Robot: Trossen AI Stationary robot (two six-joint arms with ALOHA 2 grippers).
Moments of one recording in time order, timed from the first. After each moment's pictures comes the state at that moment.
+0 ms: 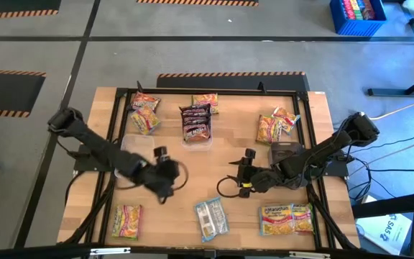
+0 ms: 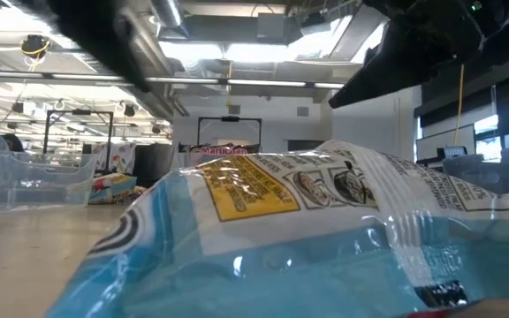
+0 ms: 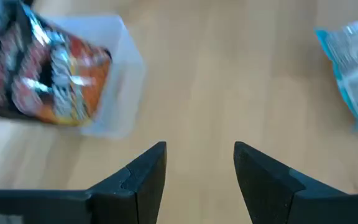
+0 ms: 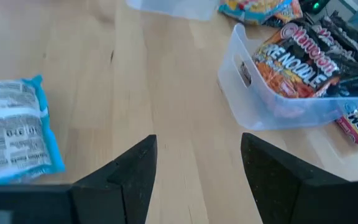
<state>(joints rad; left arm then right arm) -0.54 1.41 0.98 -0.68 -0.61 -0.57 0.46 1.48 0.76 0.03 0.61 0.20</state>
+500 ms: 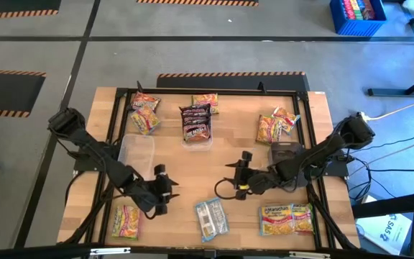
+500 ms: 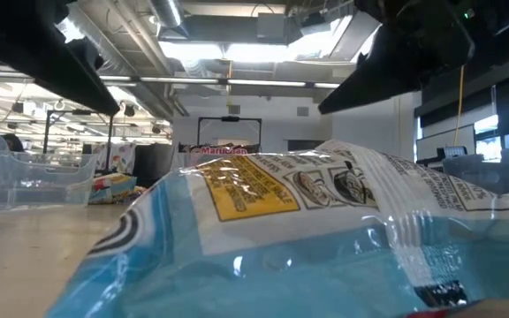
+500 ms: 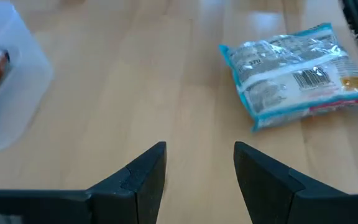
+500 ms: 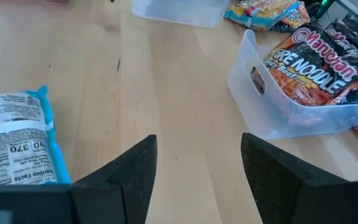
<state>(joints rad) -0.69 1.42 0.73 -0.13 -0.62 -0.60 0.46 1.56 0.76 0.15 0.61 0.20</state>
